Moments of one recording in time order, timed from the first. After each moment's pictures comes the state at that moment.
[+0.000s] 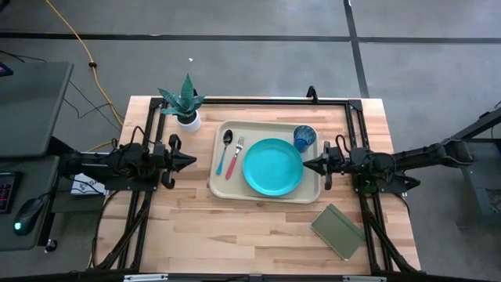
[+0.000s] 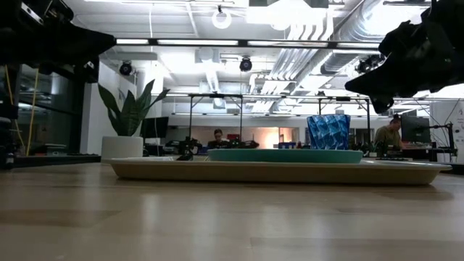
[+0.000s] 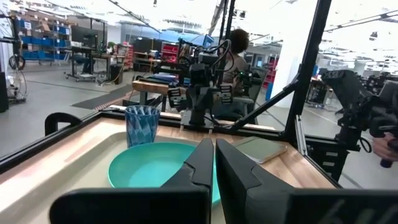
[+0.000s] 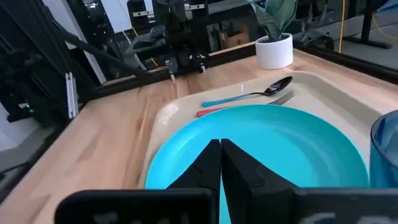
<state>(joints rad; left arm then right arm) 0.08 0.02 0.01 0.12 -0.06 -0.13 0.03 0.57 0.01 0.43 0.10 0.25</state>
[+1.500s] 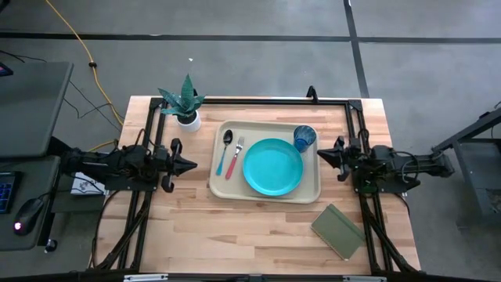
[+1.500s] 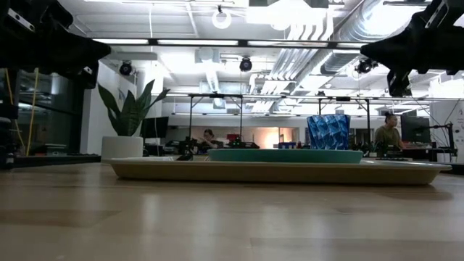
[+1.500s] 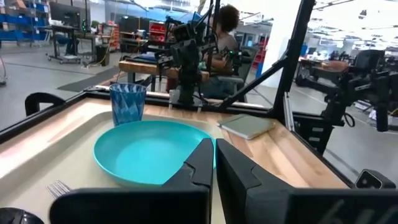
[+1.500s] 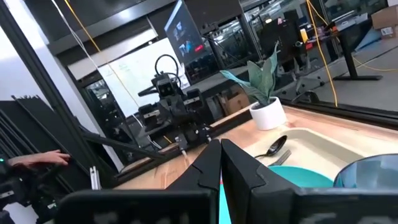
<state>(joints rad) 0.03 0.00 0.01 0.02 -0.05 -0.13 0.07 0.00 0.01 0.15 0.25 0.39</state>
